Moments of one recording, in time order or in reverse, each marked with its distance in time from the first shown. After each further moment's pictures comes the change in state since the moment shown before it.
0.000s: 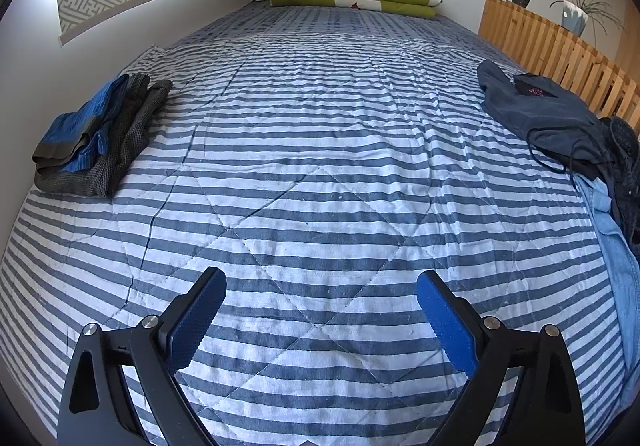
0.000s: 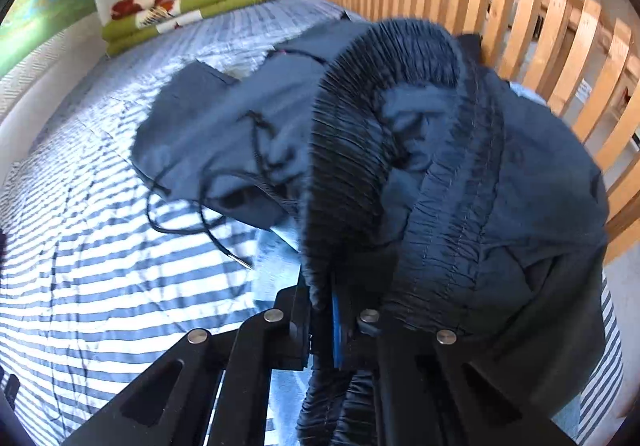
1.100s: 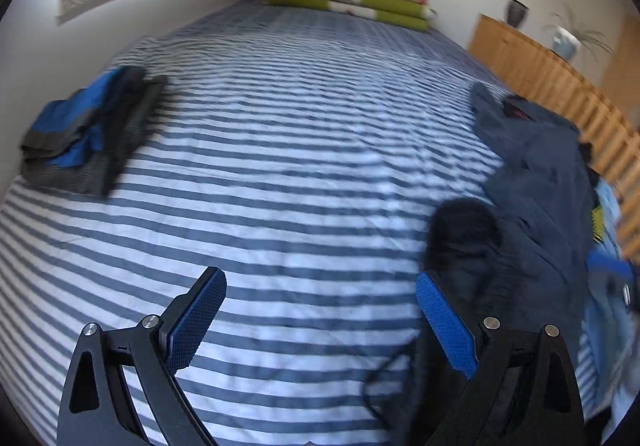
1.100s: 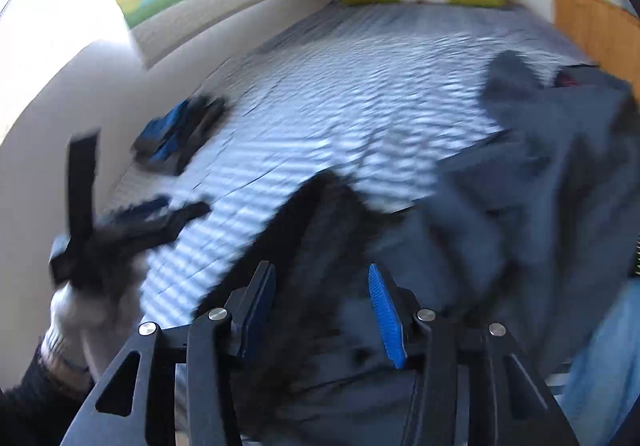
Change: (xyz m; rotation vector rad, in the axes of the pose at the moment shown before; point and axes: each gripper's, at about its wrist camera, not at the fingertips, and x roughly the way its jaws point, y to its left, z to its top) left arm -0.009 0.030 0.013 -0.034 0.024 -0.142; right arm -0.099 0.159 -0.102 -0.361 0.072 0.503
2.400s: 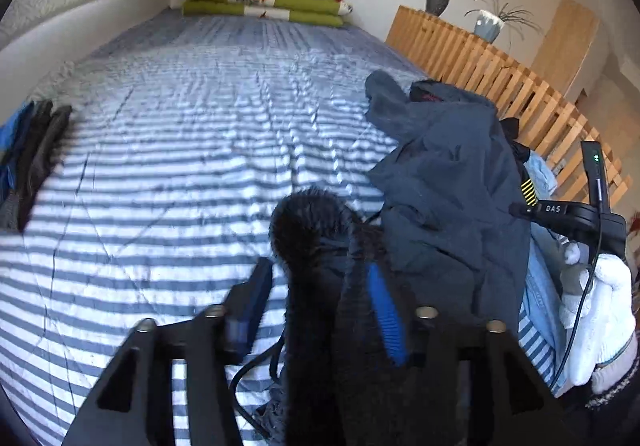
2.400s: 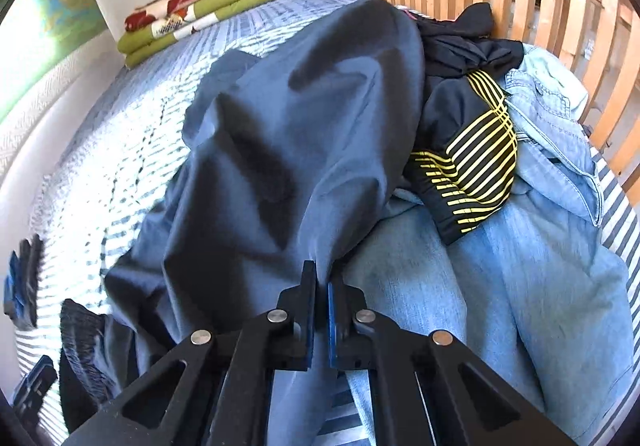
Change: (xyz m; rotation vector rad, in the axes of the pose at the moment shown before) left arm -0.007 -0.084 -0.003 0.113 -0.049 -0.202; right arm 0.007 -0.160 0.009 0.448 -0.068 -0.443
